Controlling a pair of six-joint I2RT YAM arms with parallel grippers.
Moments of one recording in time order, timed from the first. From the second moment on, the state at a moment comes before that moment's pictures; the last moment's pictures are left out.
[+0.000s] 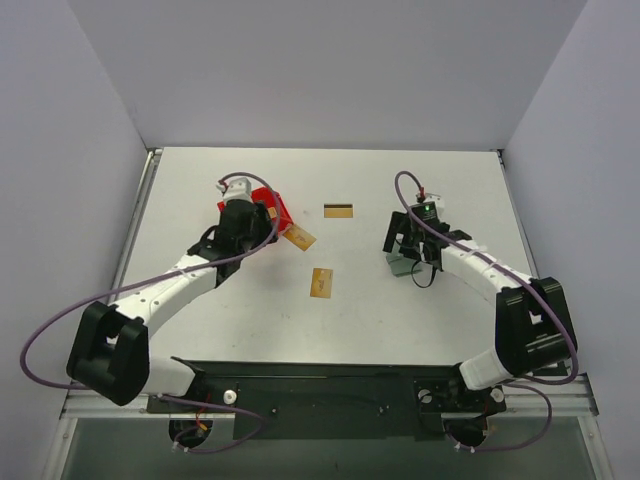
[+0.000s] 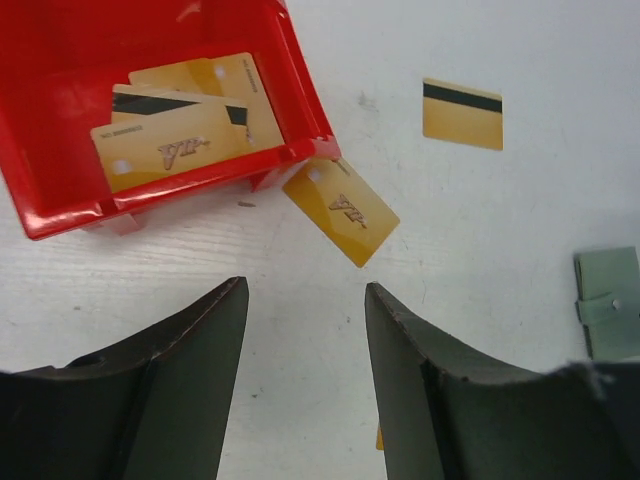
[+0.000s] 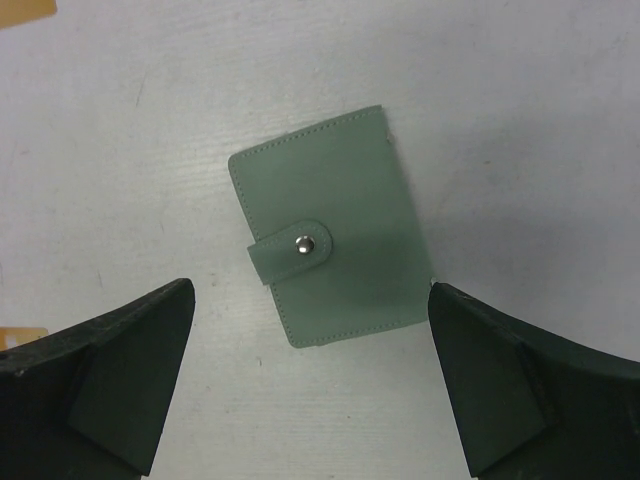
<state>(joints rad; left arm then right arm) -0.44 1.34 0.86 -0.06 -0.25 -0.59 0.28 1.49 0.85 -0.24 0.17 0.46</state>
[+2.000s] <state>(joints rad) -0.57 1.69 1.16 -0.06 -0.17 -0.45 0.13 1.51 0.62 0.05 -0.06 0.71</state>
